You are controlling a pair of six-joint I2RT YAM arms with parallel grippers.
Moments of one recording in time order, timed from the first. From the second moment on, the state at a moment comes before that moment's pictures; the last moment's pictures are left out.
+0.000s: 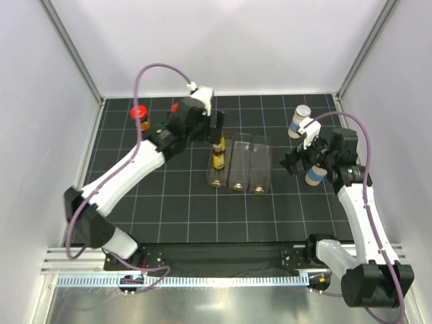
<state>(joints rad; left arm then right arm) -0.70 1.58 1.55 -0.56 -0.24 -0.26 -0.04 0.94 0.87 -0.49 -0.62 -0.46</state>
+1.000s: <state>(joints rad) -0.54 0.85 0.90 -0.45 -0.44 -0.10 -0.05 1.92 1.69 -0.47 0.05 0.01</state>
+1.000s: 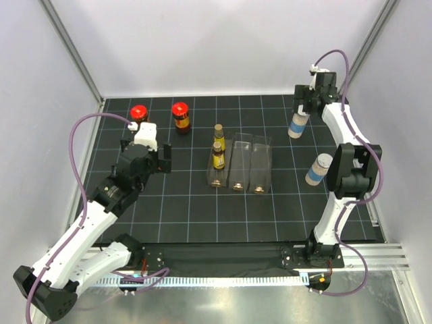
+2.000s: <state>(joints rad) -0.54 0.85 0.88 -0.43 -0.44 -0.08 -0.05 1.95 1.65 -0.48 -0.06 -0.07</state>
